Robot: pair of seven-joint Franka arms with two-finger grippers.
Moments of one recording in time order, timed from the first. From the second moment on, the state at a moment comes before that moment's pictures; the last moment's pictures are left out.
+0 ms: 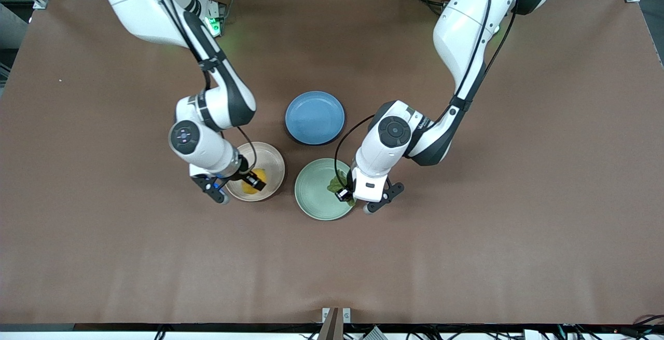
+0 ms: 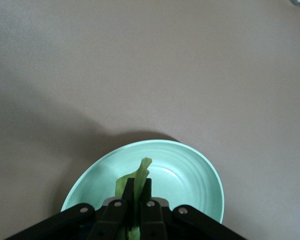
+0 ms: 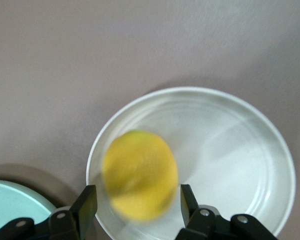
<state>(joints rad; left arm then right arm) -0.53 0.85 -0.14 -1.36 -0.02 2.52 -1.24 0.44 0.55 -0.04 -1.84 0.26 2.44 0.90</state>
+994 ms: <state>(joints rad) -0.54 0.86 -0.11 -1.35 0.03 2.48 -1.10 0.40 0.56 -0.15 -1.84 0.21 2.40 0.75</state>
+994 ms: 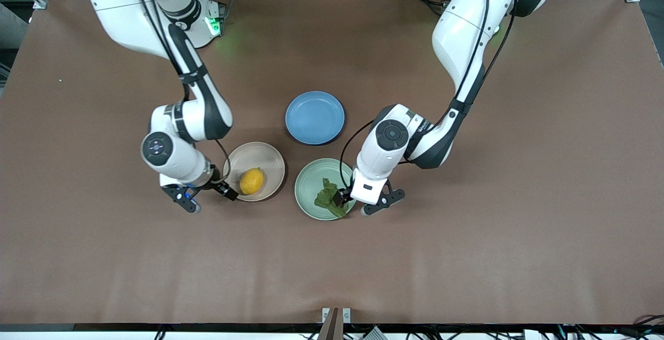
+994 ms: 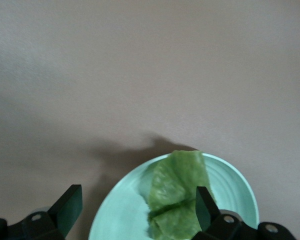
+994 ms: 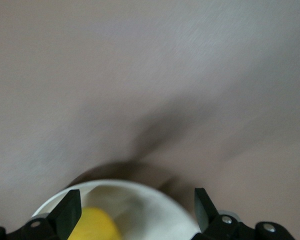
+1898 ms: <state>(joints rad) -0.43 0.81 -0.11 -1.34 0.03 2.20 -0.75 0.14 0.56 -0.16 -1.87 0.13 2.39 0.28</state>
